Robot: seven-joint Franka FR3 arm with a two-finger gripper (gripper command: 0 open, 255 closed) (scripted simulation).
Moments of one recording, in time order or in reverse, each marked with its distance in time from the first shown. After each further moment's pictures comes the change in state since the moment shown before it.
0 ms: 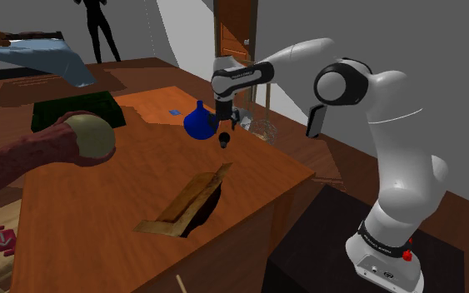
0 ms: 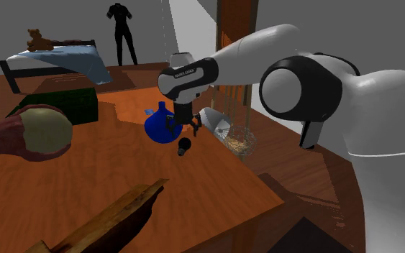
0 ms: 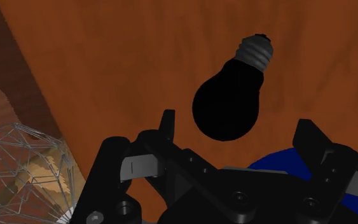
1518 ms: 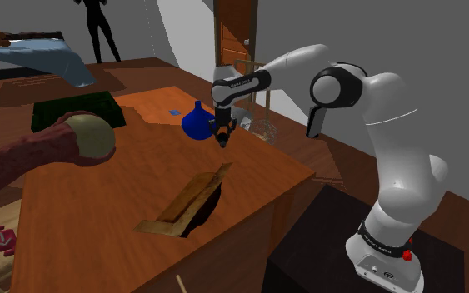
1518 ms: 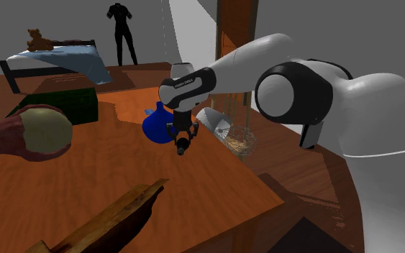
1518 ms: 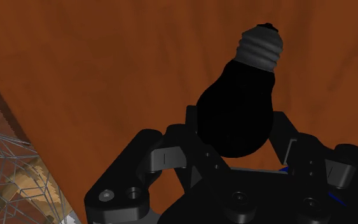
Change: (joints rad) arm 0.001 0.043 -0.003 -0.025 0.011 0.094 0.026
